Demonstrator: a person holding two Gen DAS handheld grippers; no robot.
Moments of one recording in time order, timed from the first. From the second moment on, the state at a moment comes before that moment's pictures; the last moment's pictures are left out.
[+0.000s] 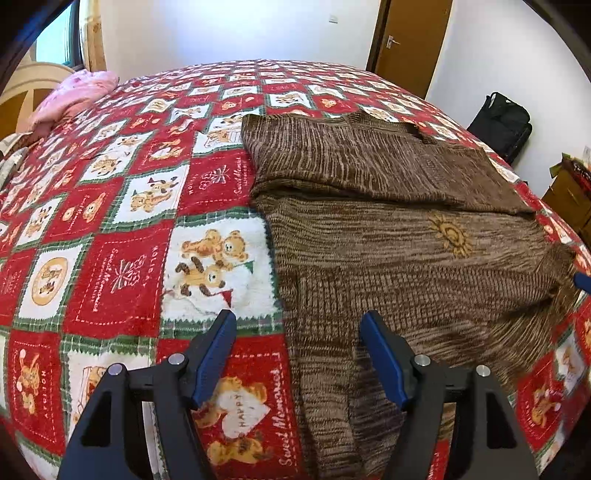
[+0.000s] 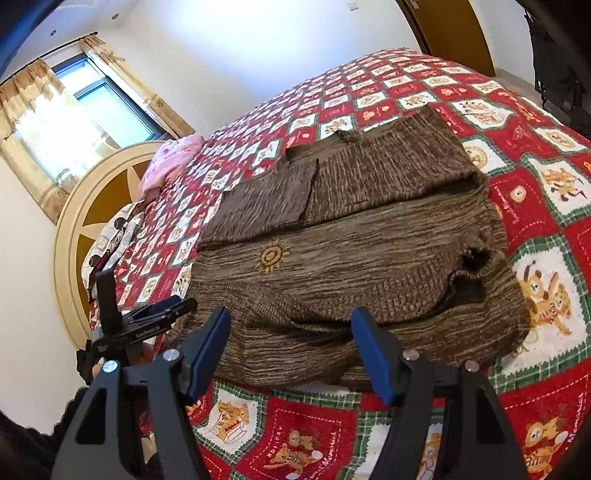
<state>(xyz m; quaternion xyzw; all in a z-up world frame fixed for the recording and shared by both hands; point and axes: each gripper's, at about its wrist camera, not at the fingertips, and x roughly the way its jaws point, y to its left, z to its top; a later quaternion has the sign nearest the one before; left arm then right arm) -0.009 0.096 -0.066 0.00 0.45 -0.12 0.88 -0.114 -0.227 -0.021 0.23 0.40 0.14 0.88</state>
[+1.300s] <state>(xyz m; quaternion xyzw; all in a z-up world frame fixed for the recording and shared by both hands) -0.014 0.088 -0.064 -0.01 0.43 -0.14 0.89 -0.135 -0.294 -0.004 0.26 0.36 0.03 0.90</state>
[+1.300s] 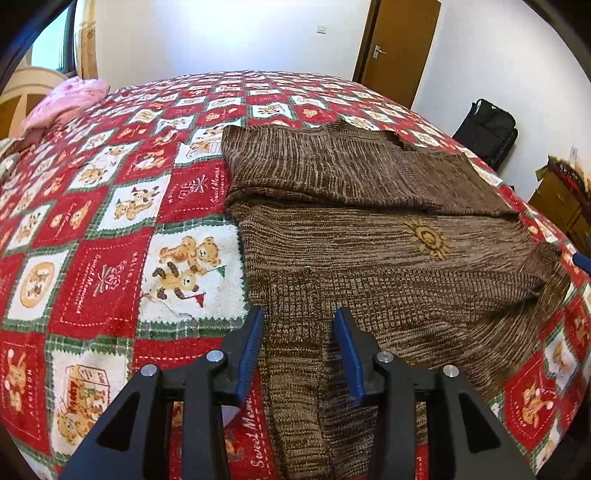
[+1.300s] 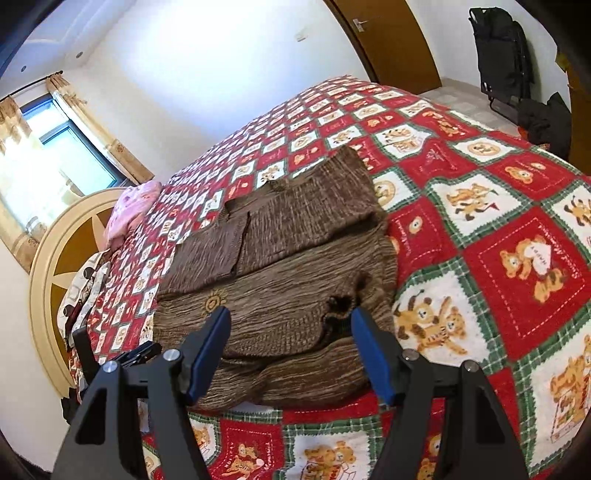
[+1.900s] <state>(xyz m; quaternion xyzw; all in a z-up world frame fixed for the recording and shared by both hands) -0.029 0.076 -0.048 -0.03 0.39 -0.17 0.90 -0.112 -0.288 -0.017 0.00 0.42 0.03 0.91</state>
